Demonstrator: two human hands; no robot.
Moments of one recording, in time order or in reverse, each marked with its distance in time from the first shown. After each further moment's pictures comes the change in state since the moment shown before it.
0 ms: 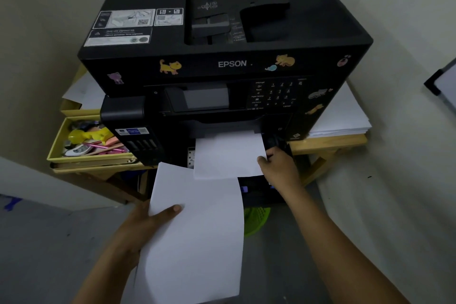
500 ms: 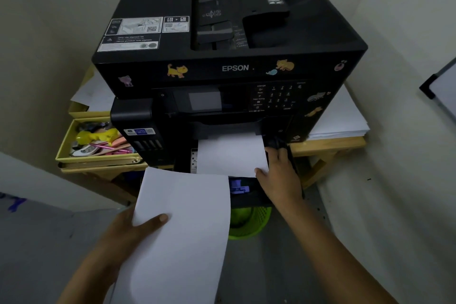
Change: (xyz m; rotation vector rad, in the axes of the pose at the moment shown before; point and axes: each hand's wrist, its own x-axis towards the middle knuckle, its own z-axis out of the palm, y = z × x) left_hand -0.038 0.003 -0.029 0.127 0.052 0.045; right_hand -0.028 0.010 0.009 -0.367 0.159 -0.271
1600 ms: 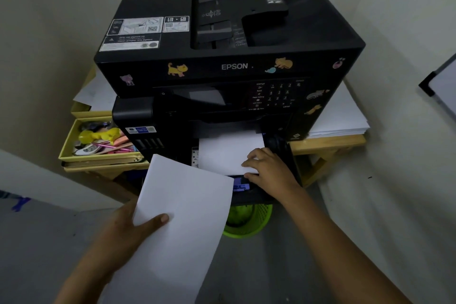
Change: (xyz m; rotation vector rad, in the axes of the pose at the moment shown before) left_hand -0.027 0.021 -0.002 0.266 0.082 0.053; right_hand 0.019 0.003 0.001 0.000 -0.197 -0.423
